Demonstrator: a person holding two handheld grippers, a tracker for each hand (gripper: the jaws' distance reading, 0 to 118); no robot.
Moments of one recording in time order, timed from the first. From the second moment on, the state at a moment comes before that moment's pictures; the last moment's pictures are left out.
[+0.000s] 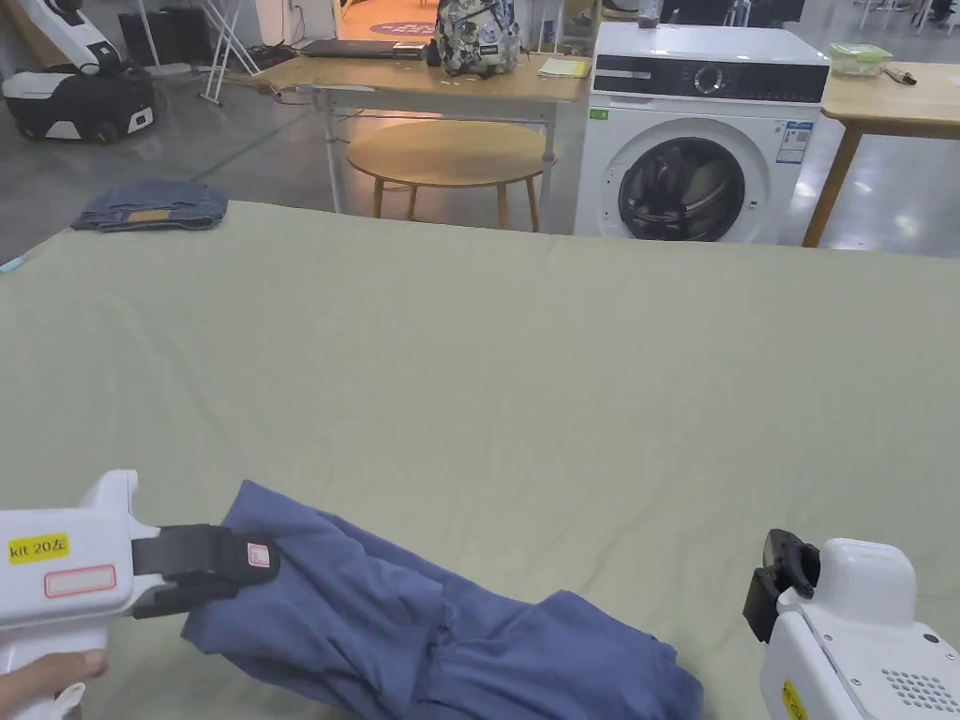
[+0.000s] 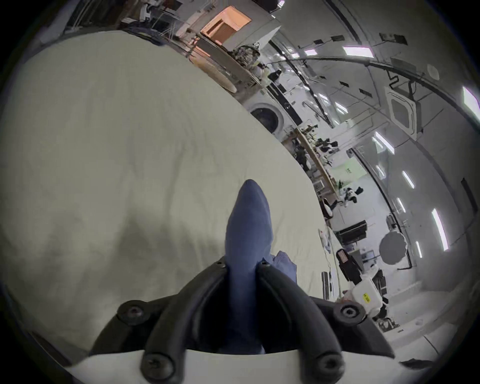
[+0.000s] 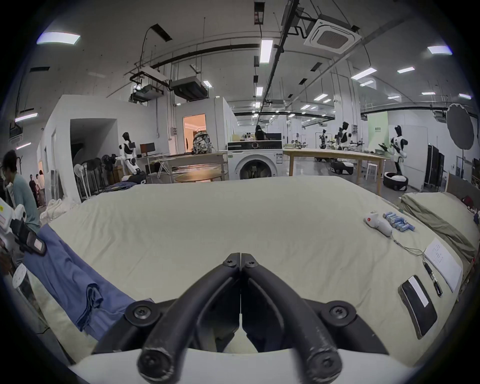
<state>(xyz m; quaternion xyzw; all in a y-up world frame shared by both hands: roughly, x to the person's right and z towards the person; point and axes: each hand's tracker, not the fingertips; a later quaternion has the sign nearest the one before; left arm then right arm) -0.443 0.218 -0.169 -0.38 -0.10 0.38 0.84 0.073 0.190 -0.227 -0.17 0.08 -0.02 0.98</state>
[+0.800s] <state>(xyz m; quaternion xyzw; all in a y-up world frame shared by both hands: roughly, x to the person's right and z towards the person) -0.243 0.243 -0.246 -0.48 -0.15 0.22 0.83 0.087 0.184 -0.221 -0.18 0.07 -0.02 0.98</state>
